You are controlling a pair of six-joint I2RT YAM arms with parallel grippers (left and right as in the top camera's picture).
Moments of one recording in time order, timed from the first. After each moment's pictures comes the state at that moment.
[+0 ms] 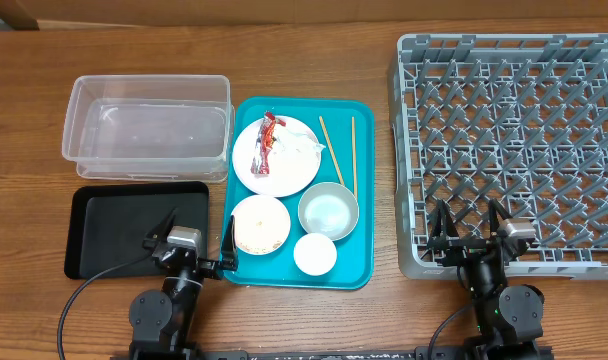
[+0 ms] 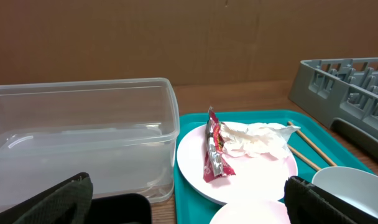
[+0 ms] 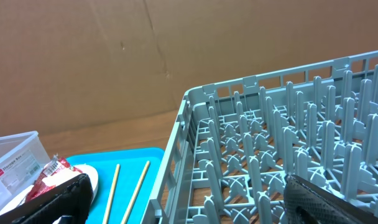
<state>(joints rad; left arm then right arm) -0.06 0.02 0.02 -0.08 0.12 -0.02 0.18 0.01 0.02 -0.02 0.09 0.25</state>
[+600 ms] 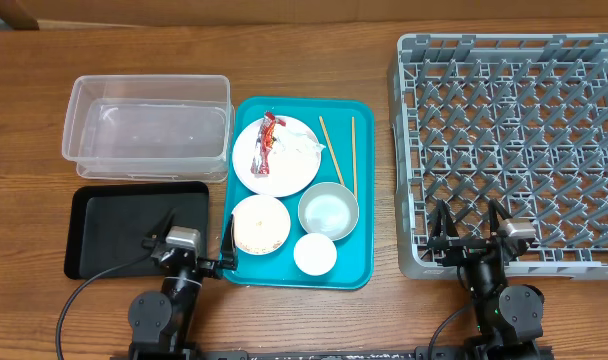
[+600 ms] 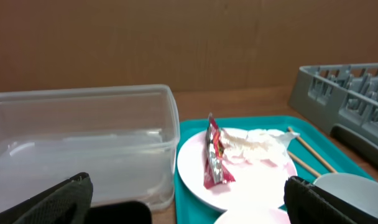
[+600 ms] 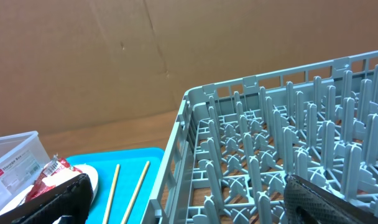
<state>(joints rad) -0.06 0.02 0.02 -0.05 0.12 -0.02 0.18 0.01 0.02 -0.02 0.09 0.25</state>
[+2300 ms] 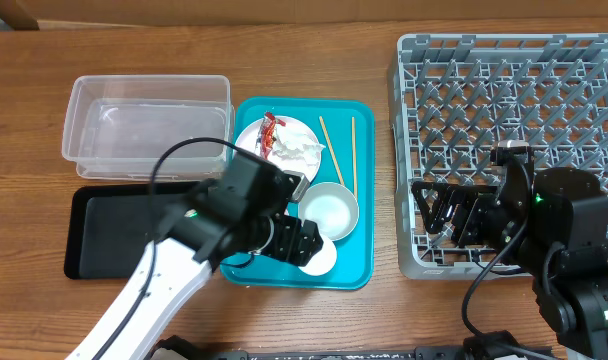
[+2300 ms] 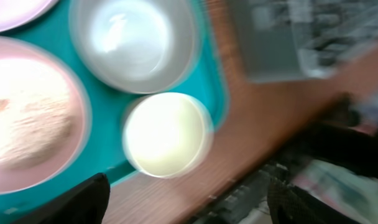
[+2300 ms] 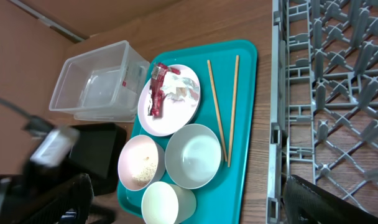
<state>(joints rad) -0.54 1.25 1.06 -0.99 0.38 -0.29 0.18 0.84 1.12 -0.96 -0.34 0.41</state>
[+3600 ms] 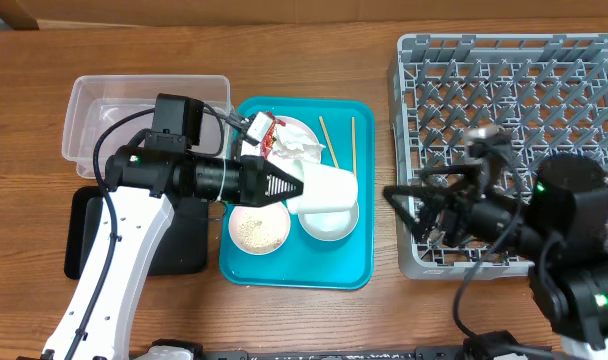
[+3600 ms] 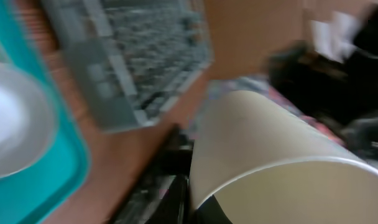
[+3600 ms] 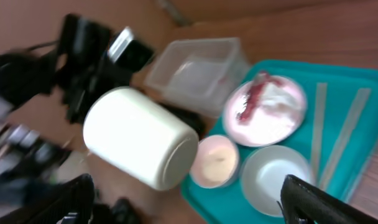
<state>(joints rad) -0.16 1.40 1.23 -1.00 1.25 -0.11 0.21 0.89 1.12 -0.75 -0.74 0.31</state>
